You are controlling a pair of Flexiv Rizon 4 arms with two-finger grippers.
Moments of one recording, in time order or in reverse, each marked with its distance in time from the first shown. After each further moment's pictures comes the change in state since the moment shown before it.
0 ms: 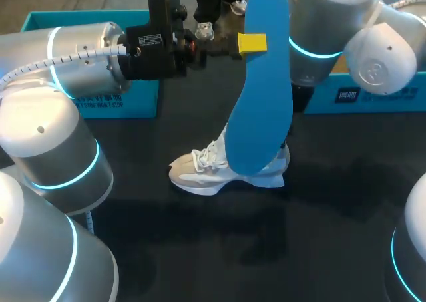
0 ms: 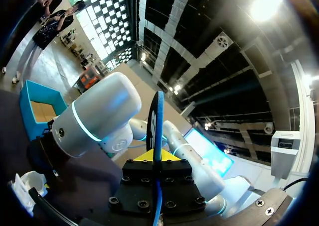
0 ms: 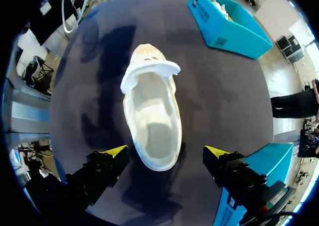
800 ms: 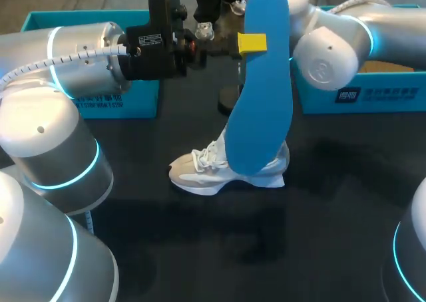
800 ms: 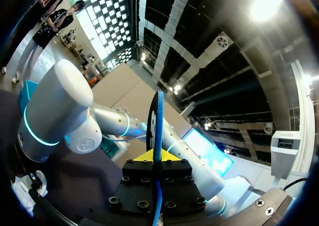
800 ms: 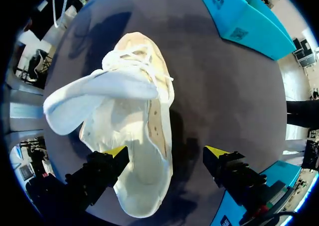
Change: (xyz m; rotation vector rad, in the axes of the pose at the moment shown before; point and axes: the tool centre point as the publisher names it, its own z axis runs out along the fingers) left arm 0.000 0.000 0.000 0.000 0.000 0.000; right arm -0.017 0.034 0.070 0.090 0.078 -0.047
